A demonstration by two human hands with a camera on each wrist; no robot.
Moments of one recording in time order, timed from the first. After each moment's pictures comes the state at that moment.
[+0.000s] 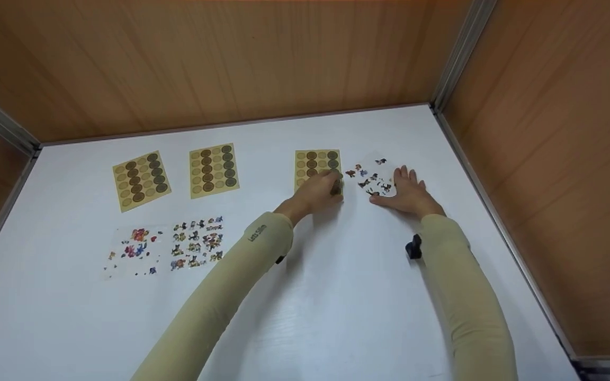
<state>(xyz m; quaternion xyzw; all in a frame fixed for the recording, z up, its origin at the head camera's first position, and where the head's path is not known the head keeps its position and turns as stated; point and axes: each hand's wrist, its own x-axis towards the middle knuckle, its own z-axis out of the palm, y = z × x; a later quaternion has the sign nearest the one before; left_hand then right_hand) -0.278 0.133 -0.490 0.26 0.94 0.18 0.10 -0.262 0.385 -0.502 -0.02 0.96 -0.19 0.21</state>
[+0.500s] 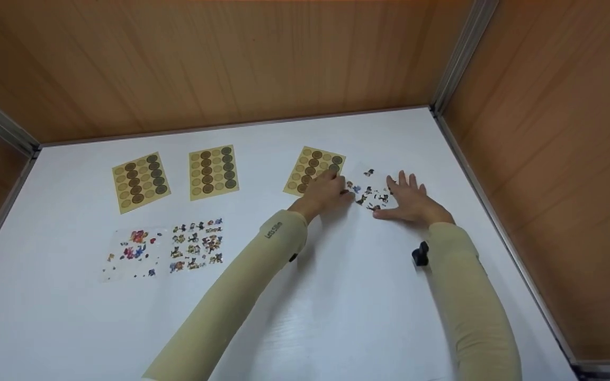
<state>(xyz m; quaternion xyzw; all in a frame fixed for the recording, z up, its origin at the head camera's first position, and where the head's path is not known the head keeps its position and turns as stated) -0.284 0.159 -0.495 0.19 0.97 0.11 0.12 -0.247 0.395 -0.500 -0.07 0.95 -0.21 0.23</state>
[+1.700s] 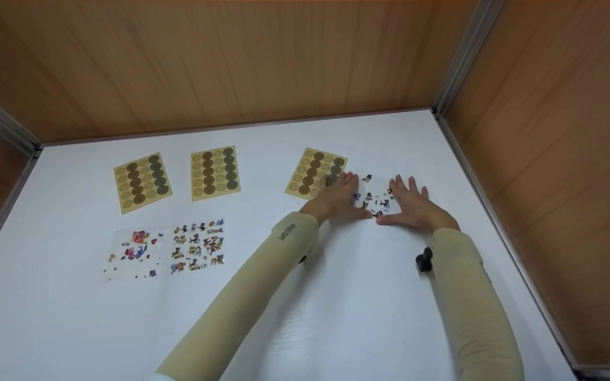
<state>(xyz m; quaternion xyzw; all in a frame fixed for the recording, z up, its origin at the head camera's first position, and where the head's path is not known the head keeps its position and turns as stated) -0.278 0.174 -0.496 0.24 0.96 0.08 0.15 -0.247 0.399 -0.509 -0.10 0.95 -0.19 0.22</state>
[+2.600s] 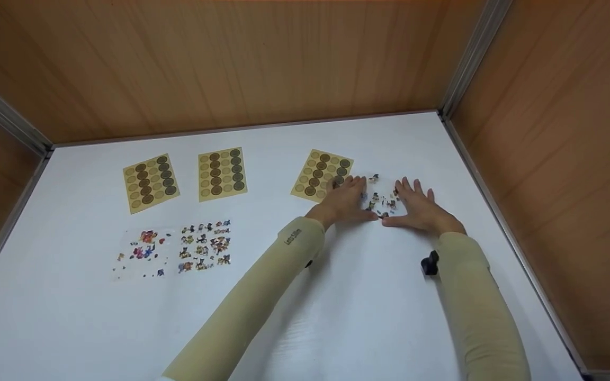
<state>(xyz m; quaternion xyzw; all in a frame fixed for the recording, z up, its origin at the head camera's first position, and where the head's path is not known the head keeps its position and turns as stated) -0.275 0.178 -0.501 0.23 0.96 0.09 0.13 -0.243 0.401 -0.510 -0.09 0.94 -0.24 0.21</state>
